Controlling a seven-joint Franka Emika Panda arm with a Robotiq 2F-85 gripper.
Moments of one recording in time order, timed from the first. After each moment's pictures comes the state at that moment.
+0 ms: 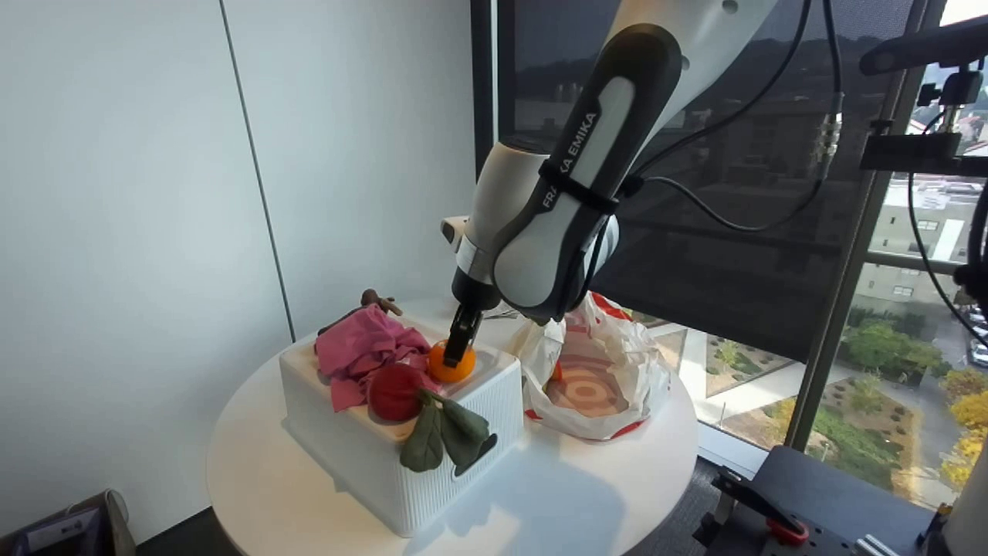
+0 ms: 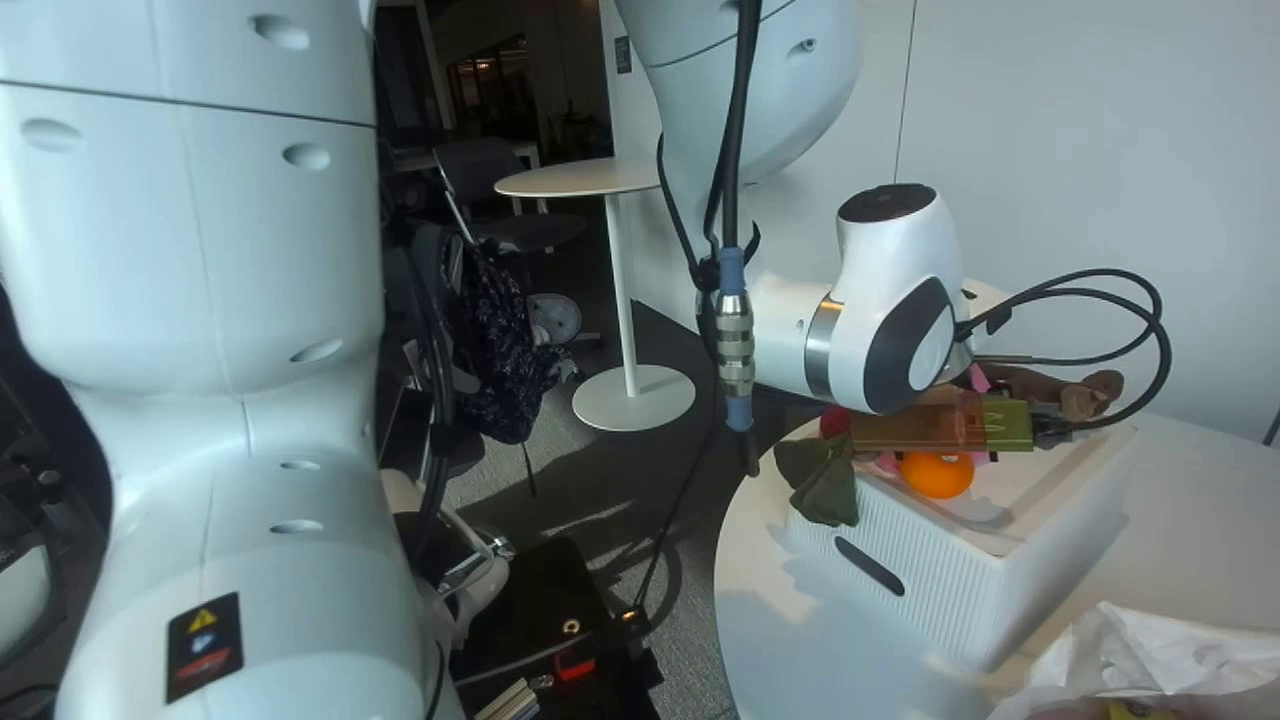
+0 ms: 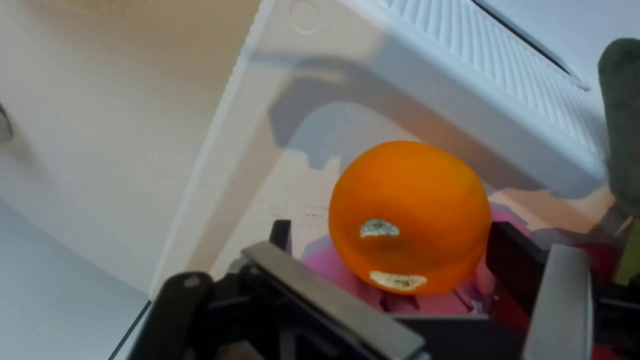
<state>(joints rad) 0.18 0.22 -0.06 -2.44 -0.25 3.13 -0.38</state>
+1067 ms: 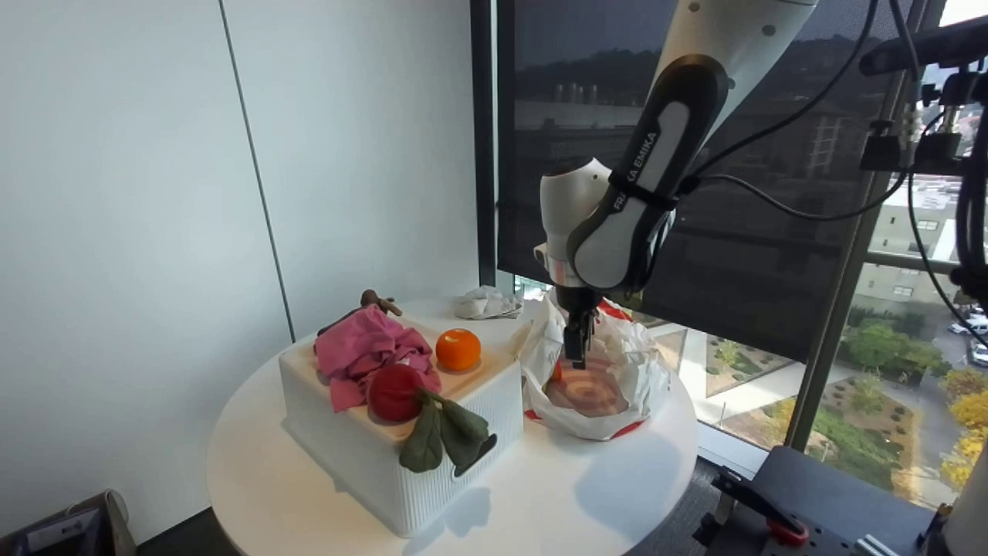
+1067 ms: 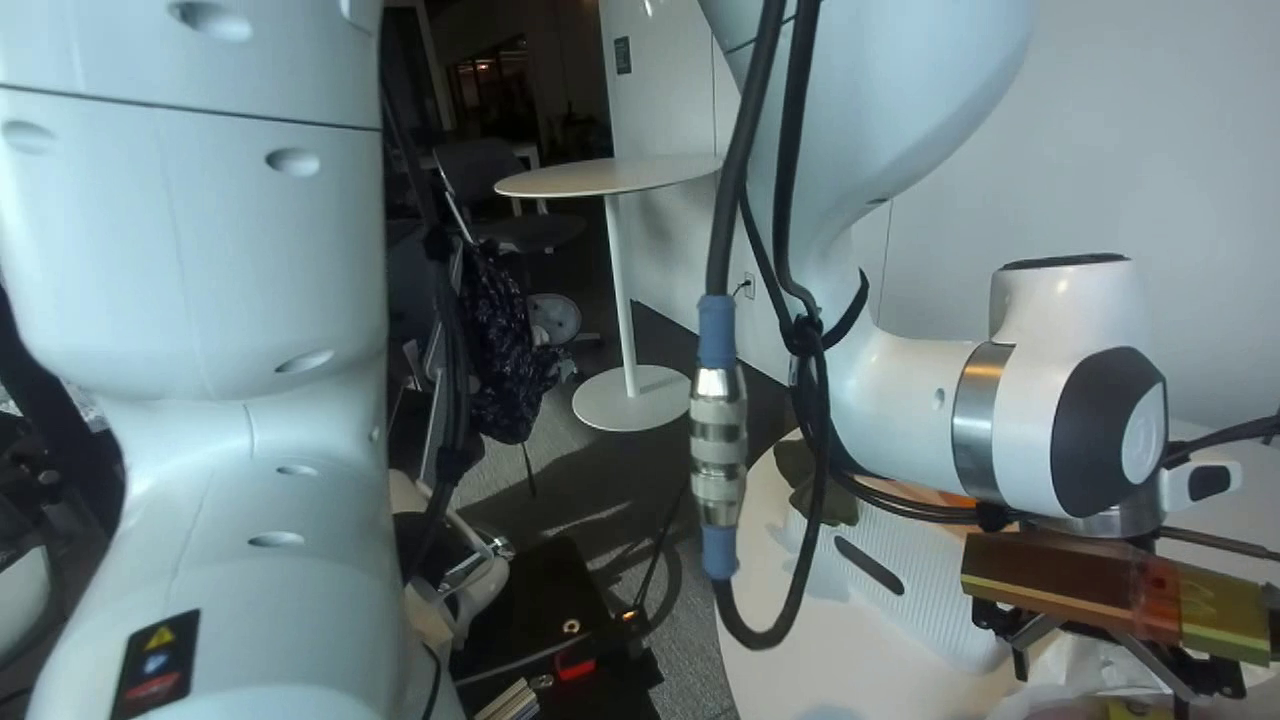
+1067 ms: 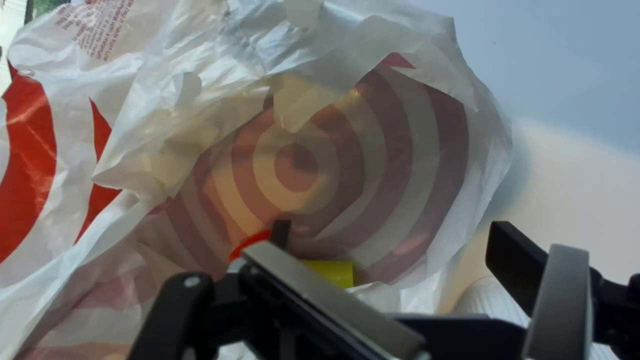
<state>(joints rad) 0.06 0.24 -0.27 -2.42 -0.54 2.73 -0.21</state>
